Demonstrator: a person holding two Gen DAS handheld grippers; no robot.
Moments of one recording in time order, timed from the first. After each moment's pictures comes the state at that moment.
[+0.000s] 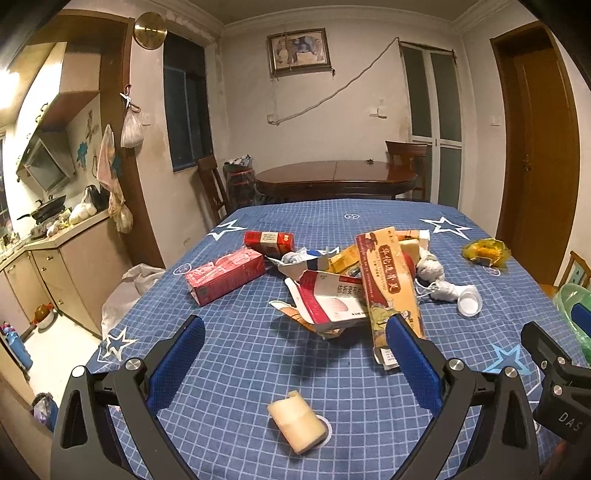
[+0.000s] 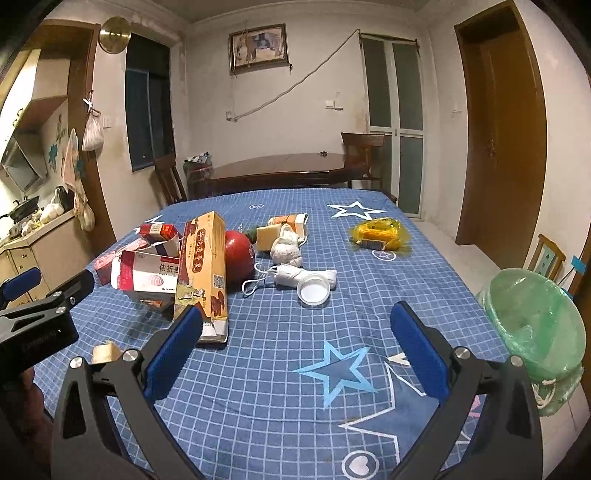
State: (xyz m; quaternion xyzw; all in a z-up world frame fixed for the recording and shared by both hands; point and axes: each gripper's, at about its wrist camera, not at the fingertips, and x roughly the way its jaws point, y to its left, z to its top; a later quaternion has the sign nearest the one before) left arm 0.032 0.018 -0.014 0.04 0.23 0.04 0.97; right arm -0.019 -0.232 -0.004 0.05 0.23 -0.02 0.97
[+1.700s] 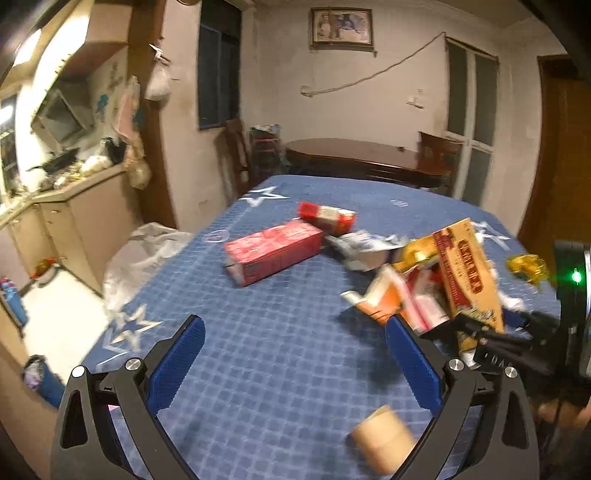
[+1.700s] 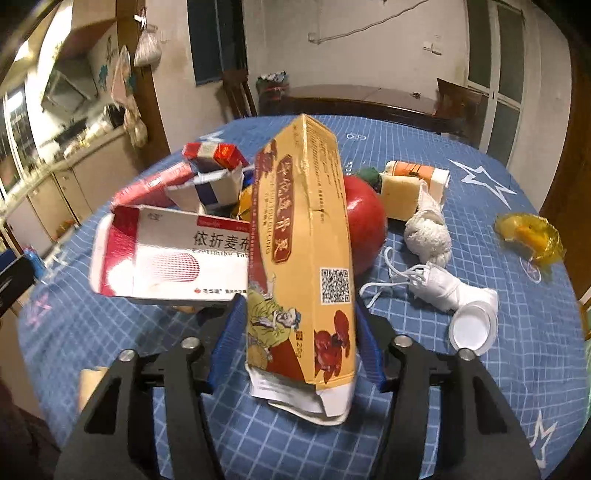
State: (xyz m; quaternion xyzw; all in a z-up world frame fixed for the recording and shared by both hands) left arm 0.082 0.107 -0.027 -0.03 0.29 0.05 0.95; right arm 0.121 -0.151 -0.040 -0.01 0.37 0.14 0.92
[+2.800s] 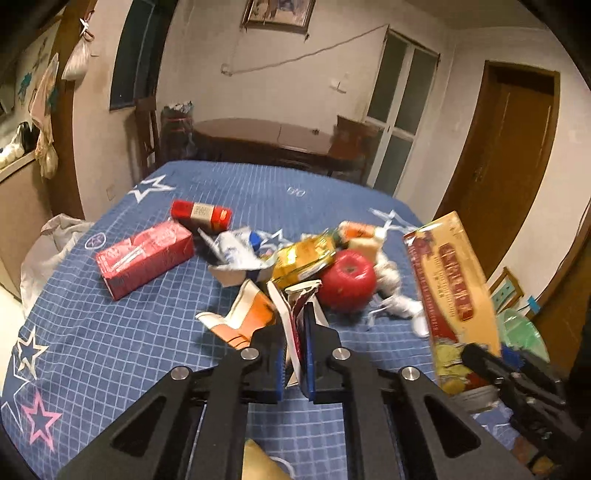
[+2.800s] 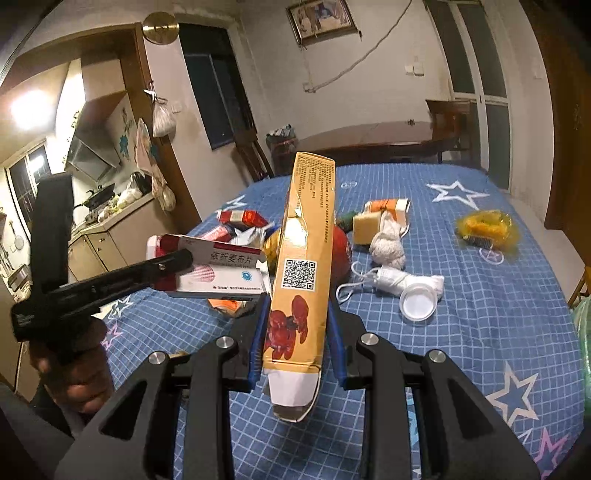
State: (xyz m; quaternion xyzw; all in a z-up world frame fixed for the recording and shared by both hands) left arm 0.127 0.049 -0.017 -0.07 0.32 -0.12 0.94; right arm 0.035 -0.215 0.011 0.08 0.28 0.18 0.94
